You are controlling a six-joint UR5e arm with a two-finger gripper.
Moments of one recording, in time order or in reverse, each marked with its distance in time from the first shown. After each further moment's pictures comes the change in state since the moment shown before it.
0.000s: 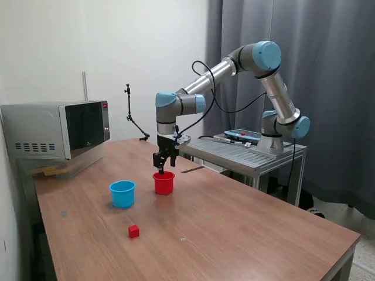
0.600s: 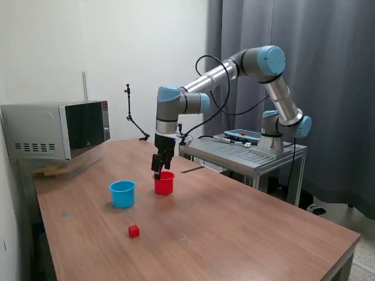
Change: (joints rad) arm 0.130 0.099 -0.208 0.006 0.013 -0.220
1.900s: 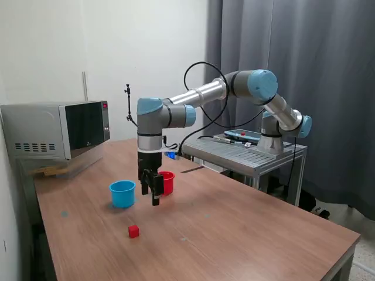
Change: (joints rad) arm 0.036 0.279 -0.439 0.128 0.186 -0.745
